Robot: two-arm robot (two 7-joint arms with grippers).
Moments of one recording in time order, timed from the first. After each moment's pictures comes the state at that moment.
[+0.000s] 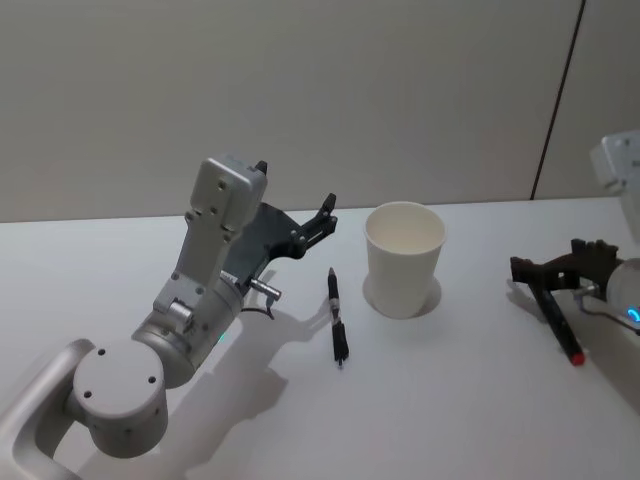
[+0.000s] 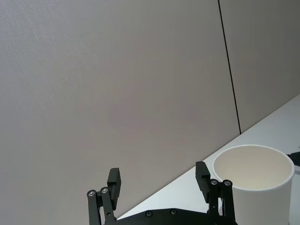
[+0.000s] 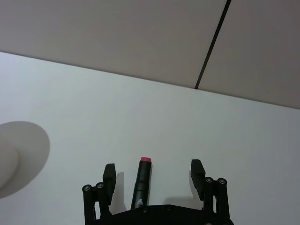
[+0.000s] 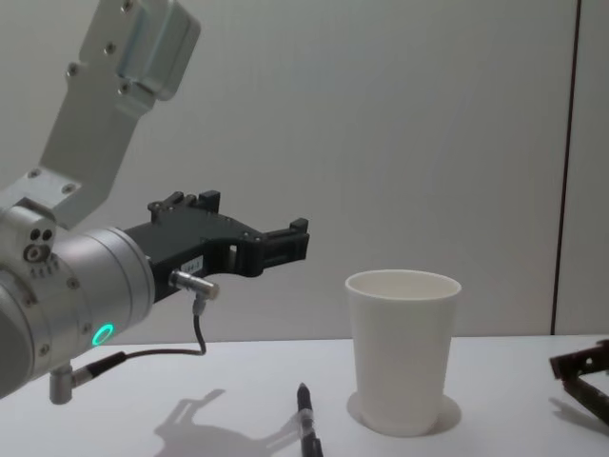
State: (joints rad) left arm -0.24 0.38 0.45 -1.63 -0.20 0.01 -0.01; right arm 0.31 0.33 -0.23 -1.52 0.24 0.70 0.15
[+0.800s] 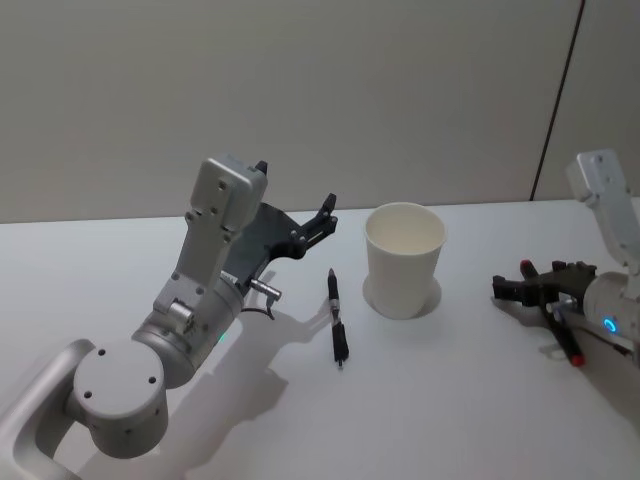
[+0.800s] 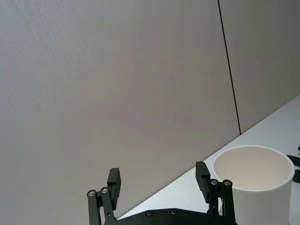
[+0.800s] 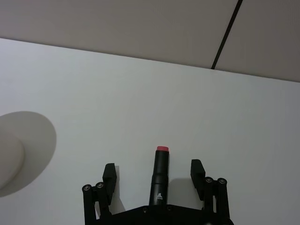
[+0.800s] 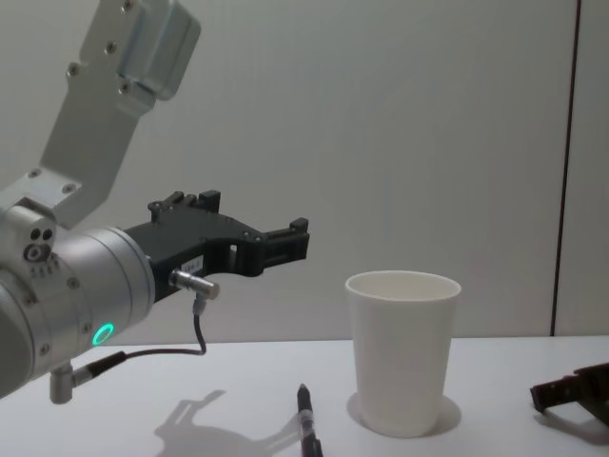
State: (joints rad) left arm -0.24 0.38 0.45 -1.63 -0.20 0.01 -0.01; right arm 0.33 0.29 -0.25 -1.46 0.26 0.75 0.12
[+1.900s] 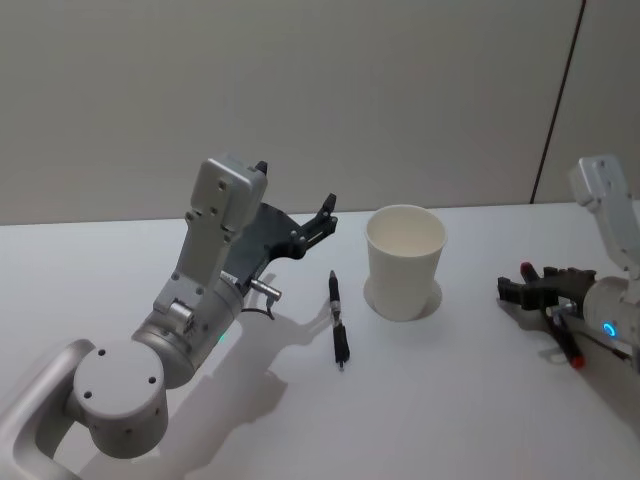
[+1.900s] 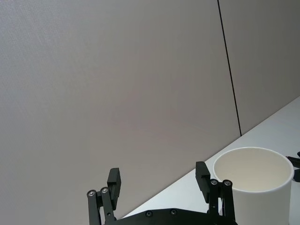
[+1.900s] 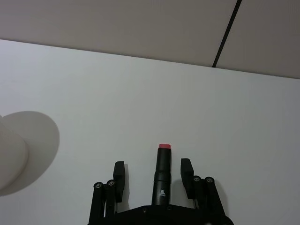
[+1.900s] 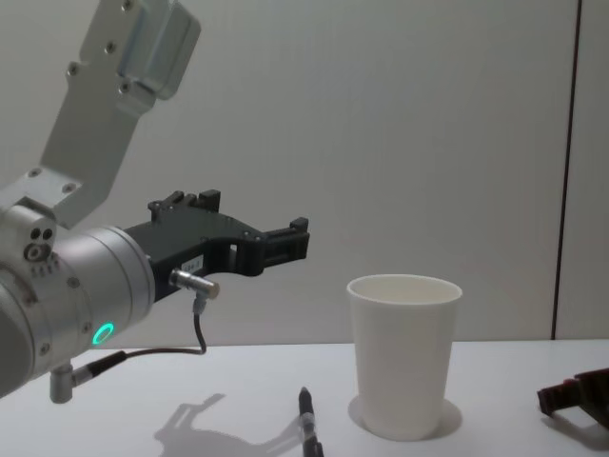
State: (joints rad) left arm -0.24 0.38 0.45 -1.63 -0.20 0.01 -0.01; right arm 0.32 0.29 -0.24 -1.46 0.28 0.75 0.11
